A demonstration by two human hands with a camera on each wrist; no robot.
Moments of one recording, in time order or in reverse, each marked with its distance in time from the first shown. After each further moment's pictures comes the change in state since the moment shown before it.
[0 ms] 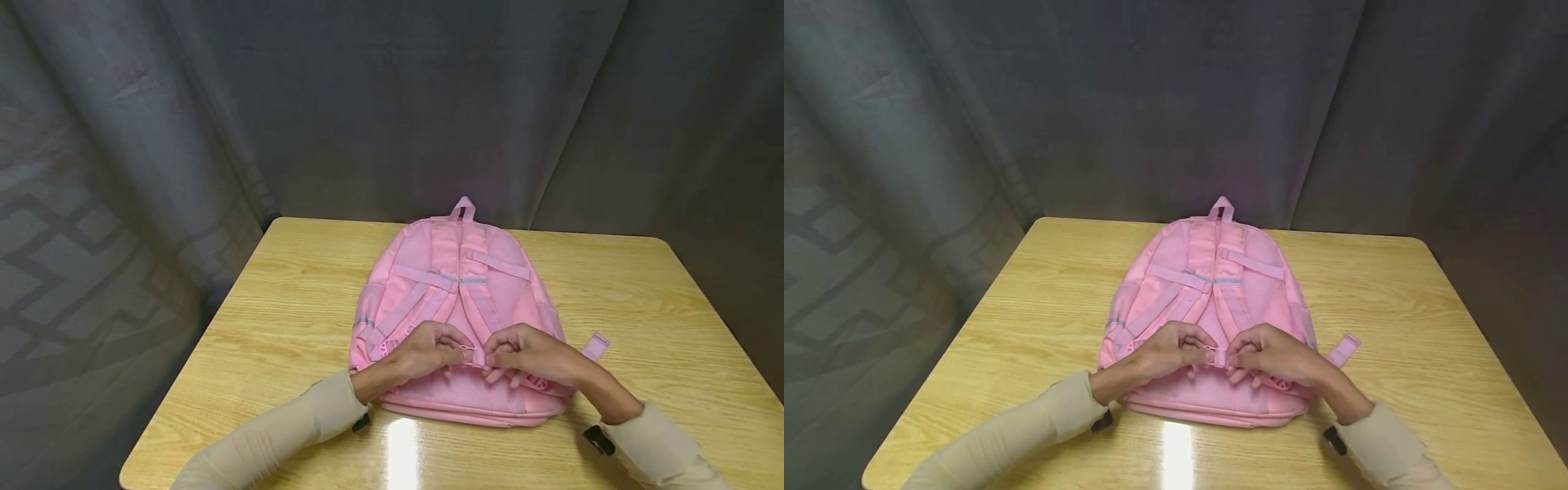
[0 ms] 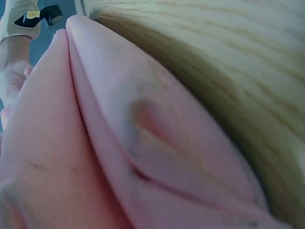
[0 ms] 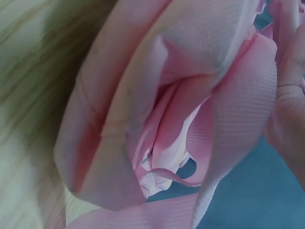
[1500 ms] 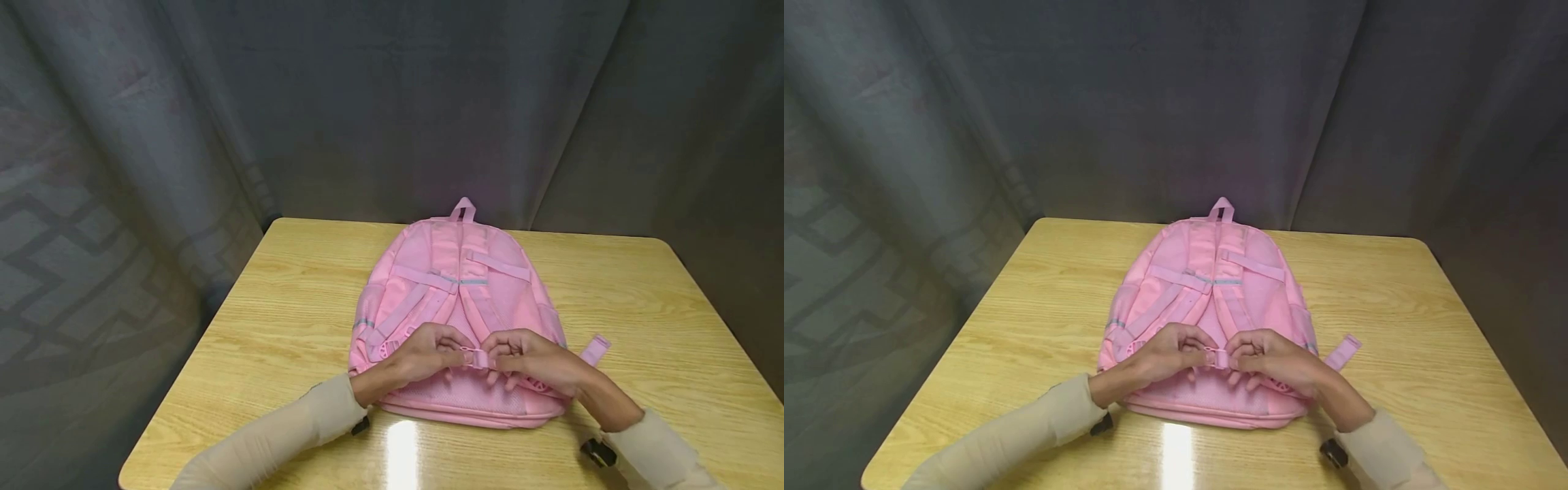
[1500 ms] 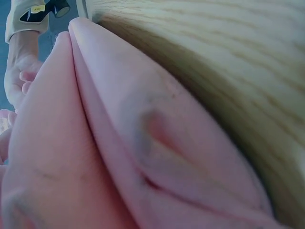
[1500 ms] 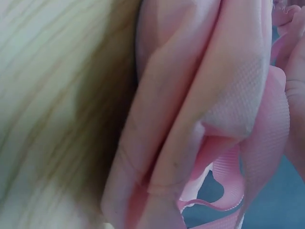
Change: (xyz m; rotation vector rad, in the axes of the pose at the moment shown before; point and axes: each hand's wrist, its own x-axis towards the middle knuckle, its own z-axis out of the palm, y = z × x) left_hand -0.001 -0.001 0.002 -0.019 0.001 0.011; right_hand -0.003 0.012 0.002 0.213 -0.024 -0.041
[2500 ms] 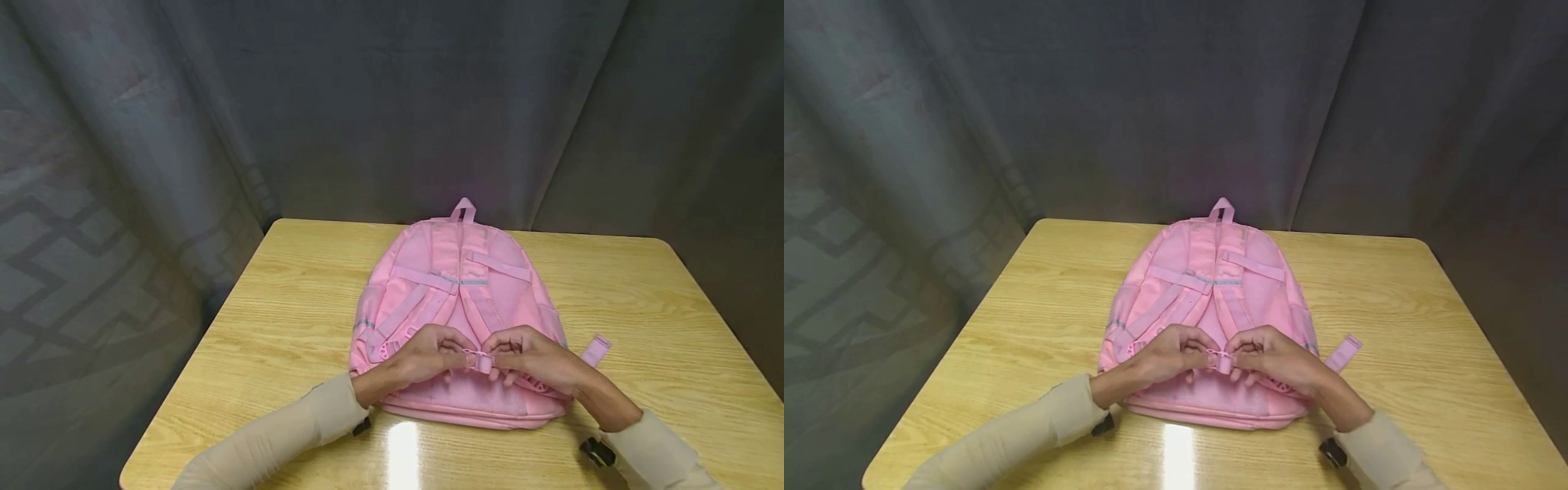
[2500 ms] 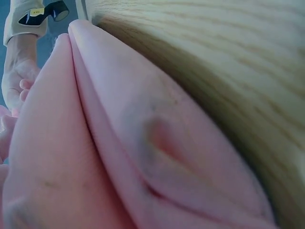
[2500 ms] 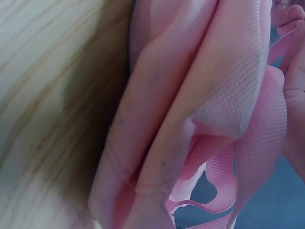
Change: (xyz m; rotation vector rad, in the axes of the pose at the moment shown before) left_hand -0.001 0.004 0.001 -0.003 -0.019 -0.023; right_hand 0.001 0.002 -0.001 -0.065 0.031 -0.089
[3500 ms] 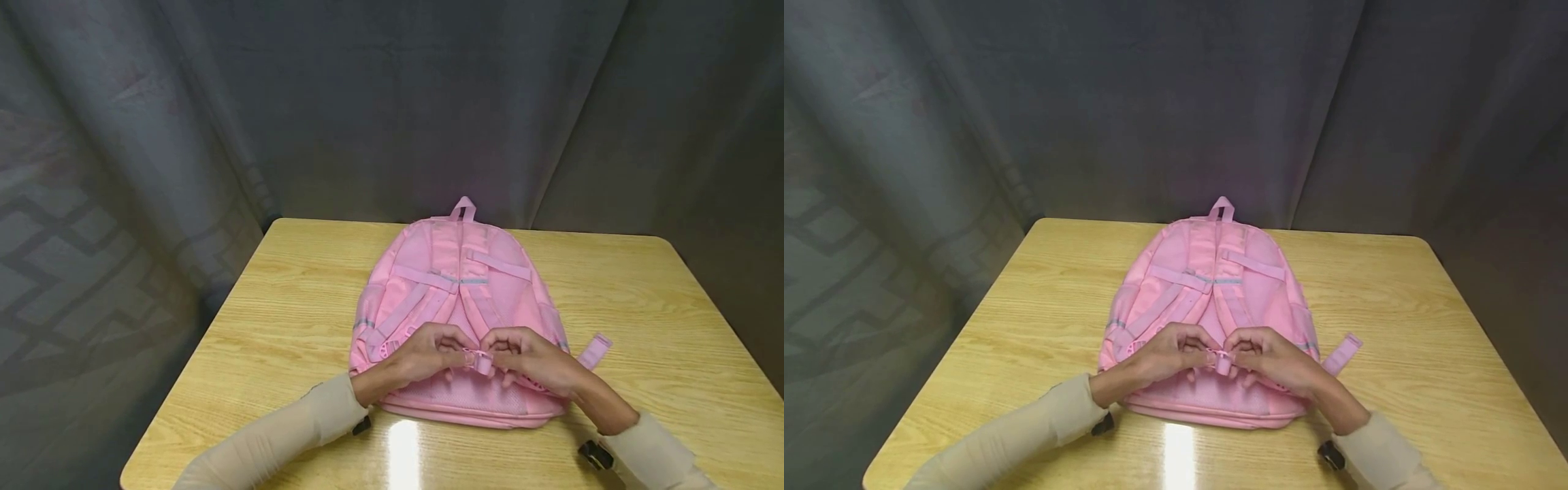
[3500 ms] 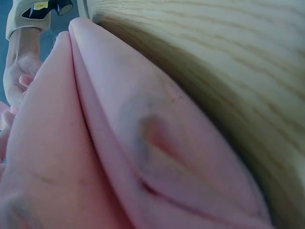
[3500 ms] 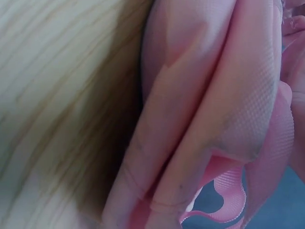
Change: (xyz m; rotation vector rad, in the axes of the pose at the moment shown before) left_hand 0.002 -0.004 -0.004 -0.075 -0.051 0.059; right_hand 0.001 0.003 0.006 -0.012 0.035 -0.015
